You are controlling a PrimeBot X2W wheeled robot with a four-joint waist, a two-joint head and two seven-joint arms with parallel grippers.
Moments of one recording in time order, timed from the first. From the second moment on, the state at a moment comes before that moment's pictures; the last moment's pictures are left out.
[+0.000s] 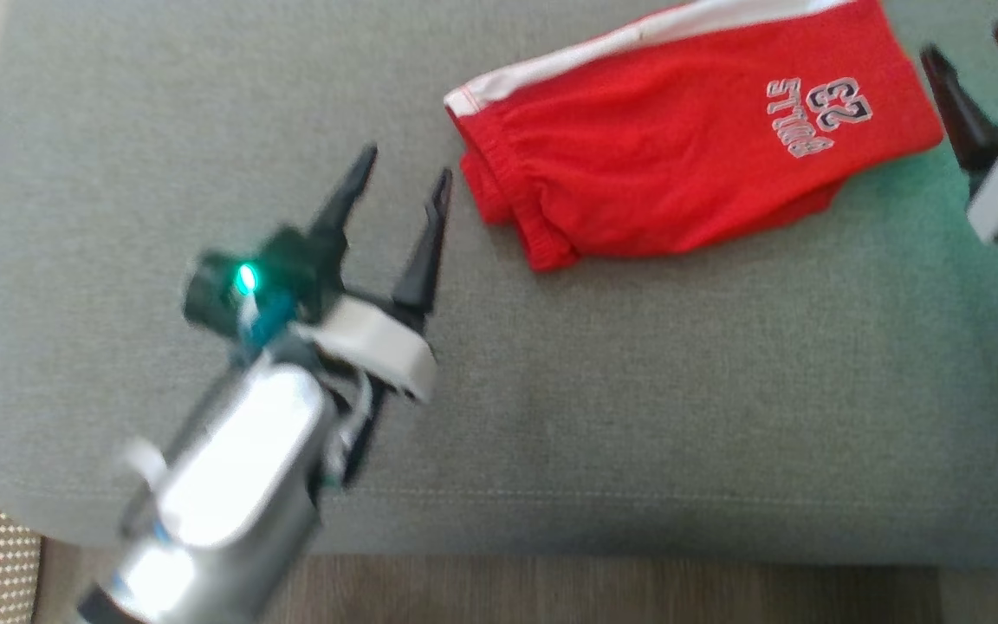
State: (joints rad) left arm -0.57 0.24 -0.73 0.28 -0.46 0.20 -0.26; right arm -0.88 -0.60 0.57 0.73 0.74 0.13 -0.12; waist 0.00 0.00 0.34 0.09
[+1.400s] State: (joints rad) left arm -0.15 0.05 -0.57 -0.06 -0.15 0.29 -0.26; right arm -1.02 -0.50 0.36 1.26 0.53 0.13 0.05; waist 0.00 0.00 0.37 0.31
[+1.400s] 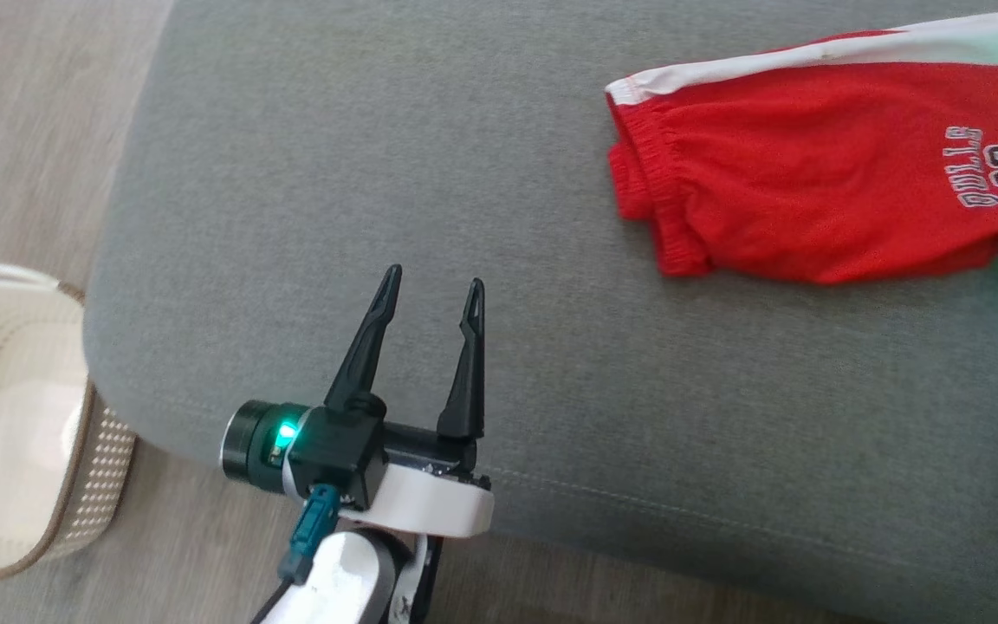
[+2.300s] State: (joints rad) left arm -0.10 0.05 -0.54 -0.02 -0.15 0.28 -0.26; right arm -1.08 -0.49 0.58 1.12 0.46 0.13 -0.03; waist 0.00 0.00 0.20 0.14
